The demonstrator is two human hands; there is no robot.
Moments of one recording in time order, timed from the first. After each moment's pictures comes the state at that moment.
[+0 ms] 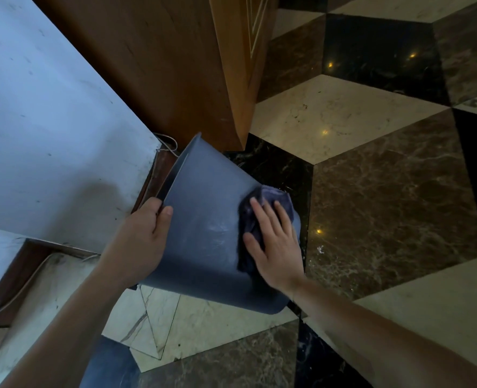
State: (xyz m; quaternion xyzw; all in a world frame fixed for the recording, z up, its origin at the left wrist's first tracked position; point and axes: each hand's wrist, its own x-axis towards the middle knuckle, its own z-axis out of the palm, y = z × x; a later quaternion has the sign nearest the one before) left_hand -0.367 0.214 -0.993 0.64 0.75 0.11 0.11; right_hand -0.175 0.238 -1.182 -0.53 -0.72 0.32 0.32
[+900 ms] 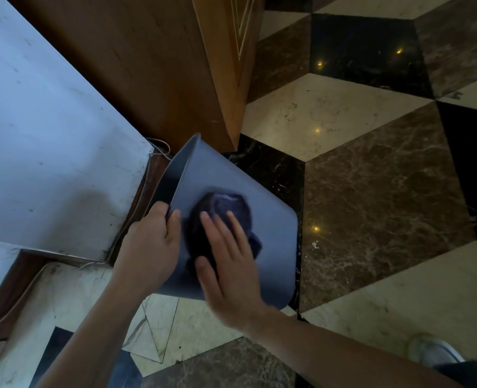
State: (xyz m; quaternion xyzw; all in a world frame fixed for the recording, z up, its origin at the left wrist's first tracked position) left_hand -0.344 0.210 -1.005 0.64 0.75 0.15 0.08; right_hand -0.227 0.181 -1.116 -0.45 -0.69 0.33 0.46
